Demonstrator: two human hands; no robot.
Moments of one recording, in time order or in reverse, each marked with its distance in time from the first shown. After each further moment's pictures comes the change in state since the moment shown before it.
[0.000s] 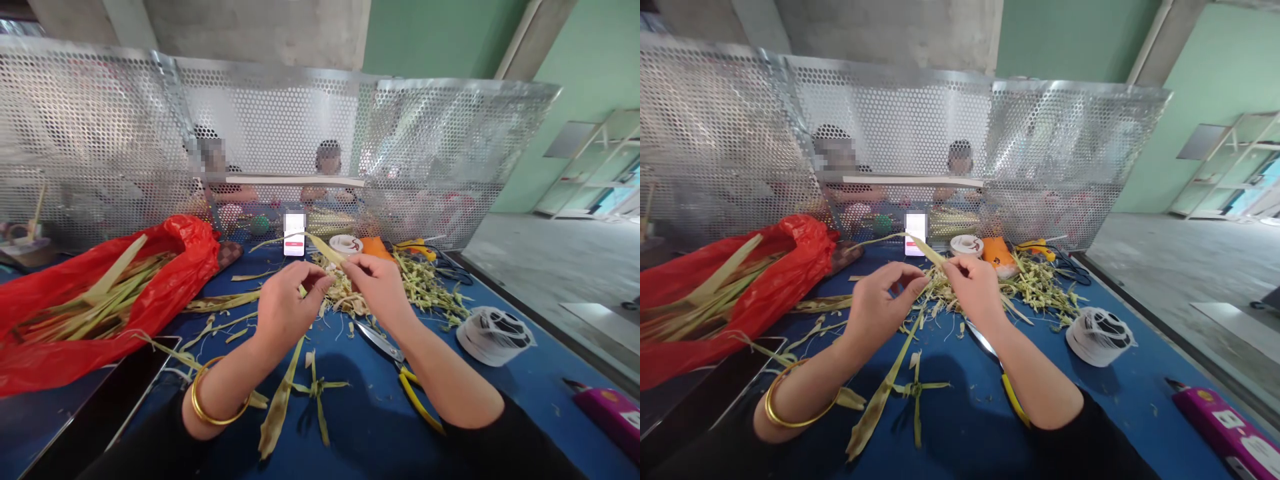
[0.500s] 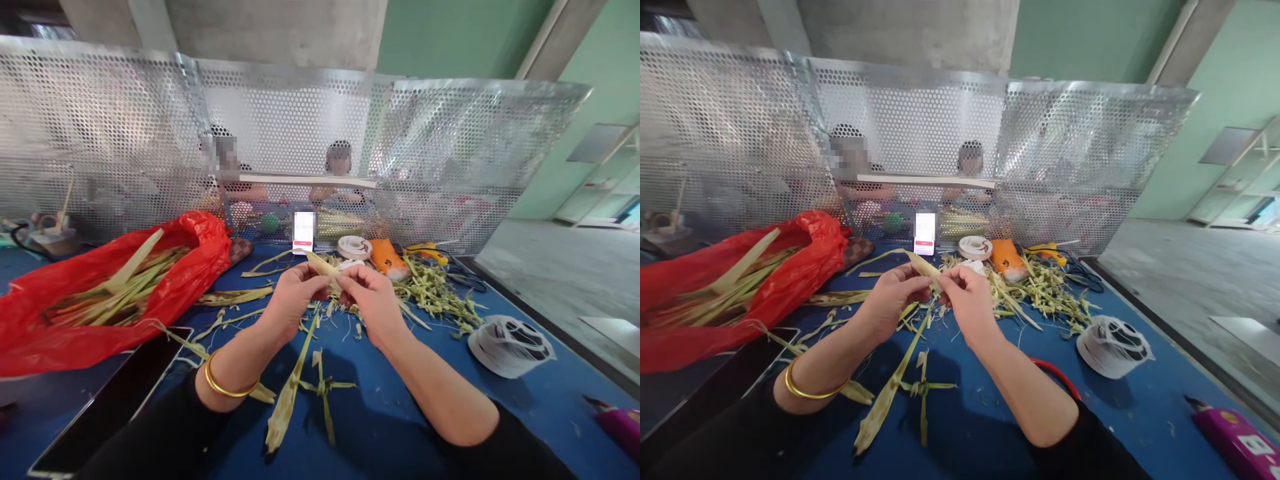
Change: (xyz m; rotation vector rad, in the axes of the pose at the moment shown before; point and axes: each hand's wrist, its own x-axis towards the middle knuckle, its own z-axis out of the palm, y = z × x) left_hand 0.008 -0.015 0.009 -0.782 -0.121 -0.595; right_hand -0.013 0.002 0.028 0.433 -0.044 0.194
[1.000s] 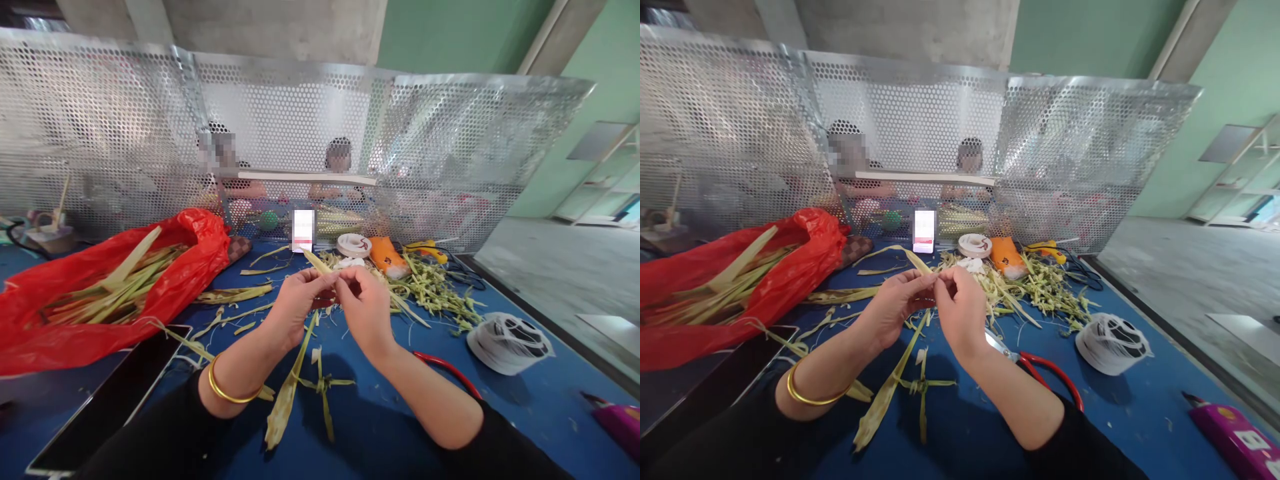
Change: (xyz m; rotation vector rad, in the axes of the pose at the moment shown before) left_hand -0.009 -0.005 0.007 -0.077 0.028 -0.126; right_hand -0.009 0.015 0.010 -0.326 0.154 -0.279
